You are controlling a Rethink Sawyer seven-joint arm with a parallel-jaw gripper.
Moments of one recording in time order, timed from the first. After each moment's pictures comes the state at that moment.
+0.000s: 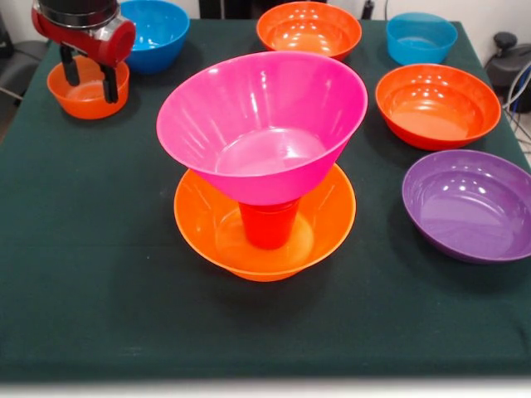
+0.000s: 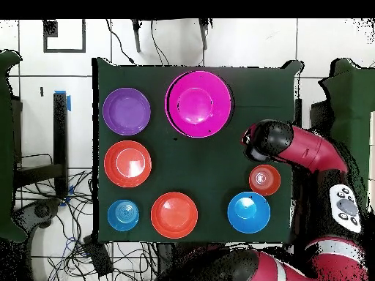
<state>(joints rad) -0.49 -0.50 -0.07 1.39 -0.14 0.71 1.81</state>
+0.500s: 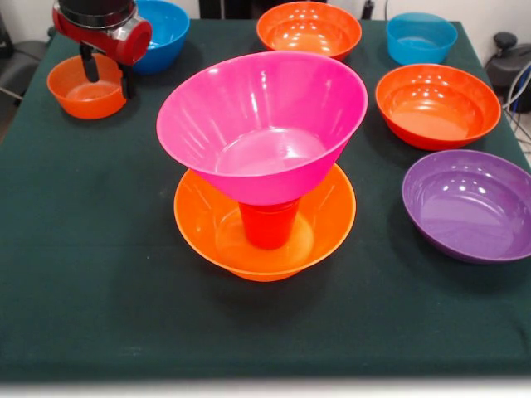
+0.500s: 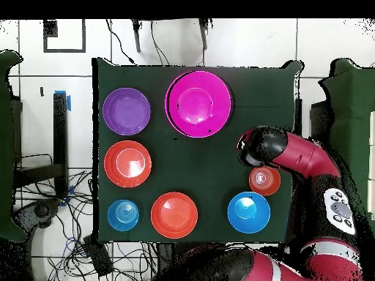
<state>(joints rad) -0.48 -0.50 -0.08 1.44 -0.11 0.68 1.82</state>
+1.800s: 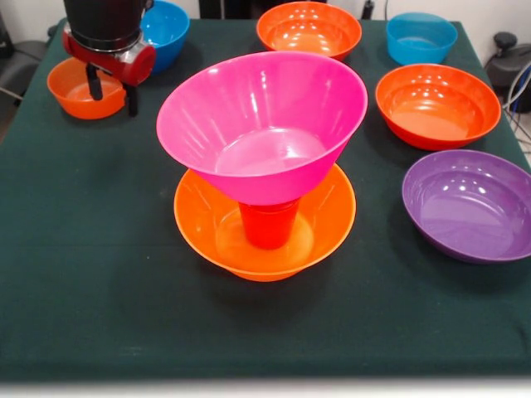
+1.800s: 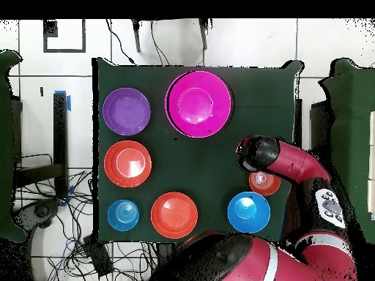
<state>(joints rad) -0.48 -0.43 -0.11 1.47 -0.11 0.55 1.82</state>
